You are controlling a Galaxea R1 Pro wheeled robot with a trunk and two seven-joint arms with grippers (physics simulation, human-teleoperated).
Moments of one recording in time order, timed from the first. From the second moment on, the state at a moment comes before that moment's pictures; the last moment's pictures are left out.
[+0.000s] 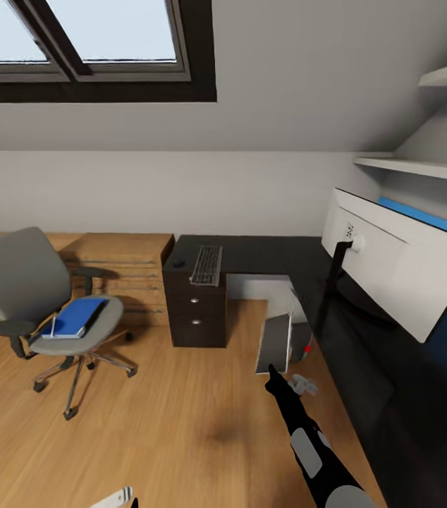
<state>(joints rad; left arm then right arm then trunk) 0.04 0.13 -0.39 -1.04 0.66 -0.07 0.46 -0.52 0.17 -0.26 -0.52 -0.48 -0.28 0.44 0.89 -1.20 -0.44</state>
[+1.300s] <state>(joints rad) 0.04 0.13 -0.37 -0.97 0.67 -0.07 0.46 -0.52 0.17 -0.26 -0.60 -0.51 -0.05 0.45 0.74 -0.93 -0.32</state>
